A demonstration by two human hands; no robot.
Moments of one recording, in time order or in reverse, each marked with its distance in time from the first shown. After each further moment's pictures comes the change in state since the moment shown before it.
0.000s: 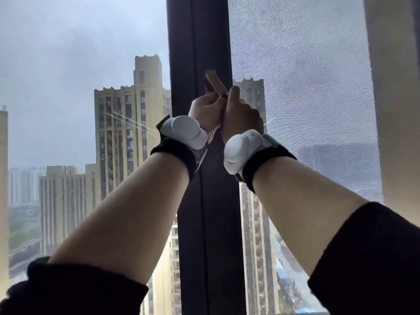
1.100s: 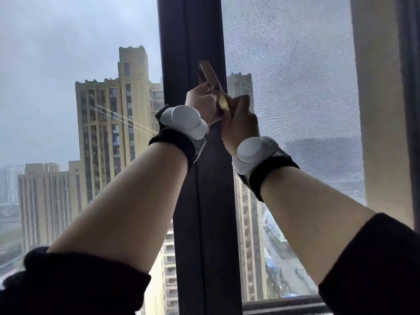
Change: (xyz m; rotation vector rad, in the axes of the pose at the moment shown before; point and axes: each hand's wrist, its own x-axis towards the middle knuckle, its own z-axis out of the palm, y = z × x) left_hand -0.010 0.011 0.004 -0.008 -0.007 -0.062; right_hand -0.027 0.008 0.007 0.504 0.025 0.160
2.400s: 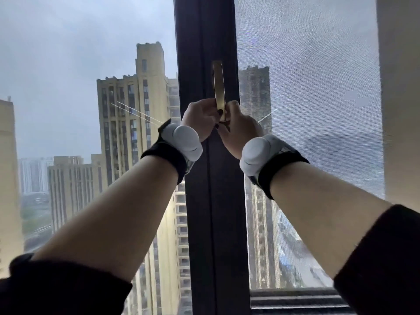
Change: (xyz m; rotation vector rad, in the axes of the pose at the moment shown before) left_hand -0.027 -0.004 -0.042 0.524 -0.070 0.127; right_hand -0.013 -0.004 -0.006 -0.310 -0.245 -0.165
